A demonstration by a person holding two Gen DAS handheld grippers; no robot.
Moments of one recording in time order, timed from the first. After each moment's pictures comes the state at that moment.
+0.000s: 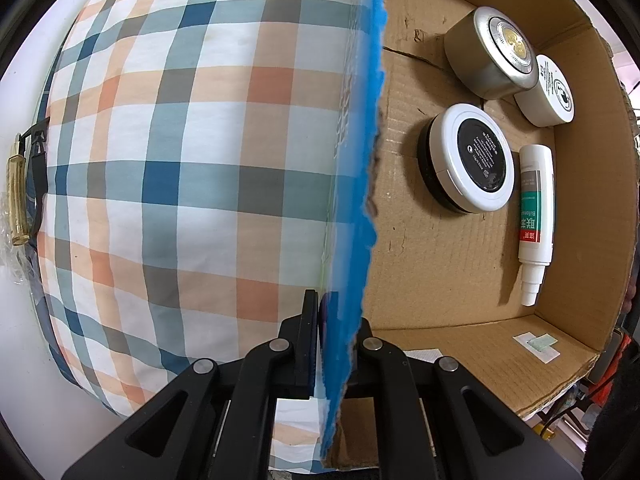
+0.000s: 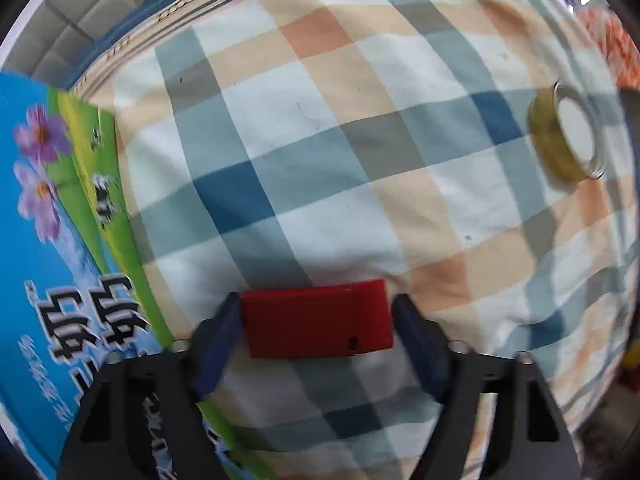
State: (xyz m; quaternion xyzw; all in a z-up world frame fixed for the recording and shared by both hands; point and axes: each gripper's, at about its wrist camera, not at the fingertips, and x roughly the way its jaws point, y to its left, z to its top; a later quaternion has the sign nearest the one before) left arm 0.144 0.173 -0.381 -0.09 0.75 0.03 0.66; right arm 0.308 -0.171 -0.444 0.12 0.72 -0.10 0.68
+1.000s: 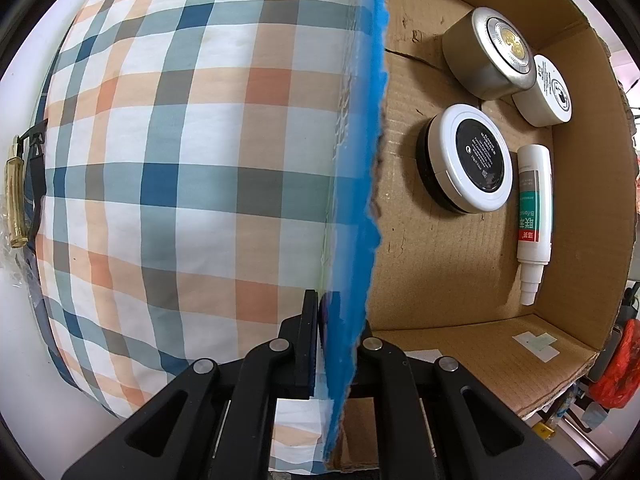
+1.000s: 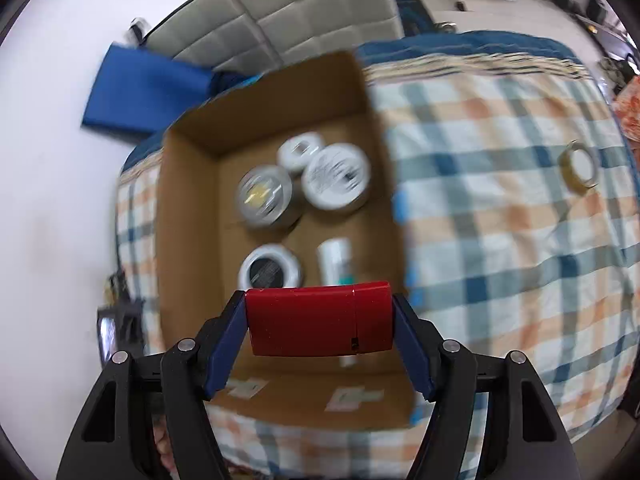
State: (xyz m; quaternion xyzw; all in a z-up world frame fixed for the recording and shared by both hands) left arm 0.146 0.175 -0.382 -0.09 0.75 0.03 0.66; right arm 0.214 -0.061 -0.265 0.14 0.66 0.09 0.73
